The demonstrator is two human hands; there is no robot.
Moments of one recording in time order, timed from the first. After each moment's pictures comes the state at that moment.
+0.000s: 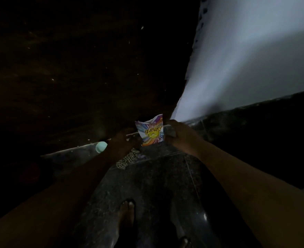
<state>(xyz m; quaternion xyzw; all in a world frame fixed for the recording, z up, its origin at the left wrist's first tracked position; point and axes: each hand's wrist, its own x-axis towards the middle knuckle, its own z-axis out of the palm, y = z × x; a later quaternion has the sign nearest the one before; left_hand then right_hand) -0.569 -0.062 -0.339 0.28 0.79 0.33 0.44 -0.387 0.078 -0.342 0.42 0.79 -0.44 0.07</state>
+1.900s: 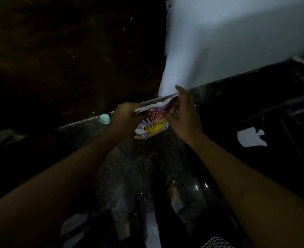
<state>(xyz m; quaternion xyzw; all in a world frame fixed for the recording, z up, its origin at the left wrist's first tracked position) -0.477 -0.163 -0.179 0.53 0.73 0.31 0.29 -0.283 -0.075 -0.187 0.46 0.76 -0.39 -0.22</state>
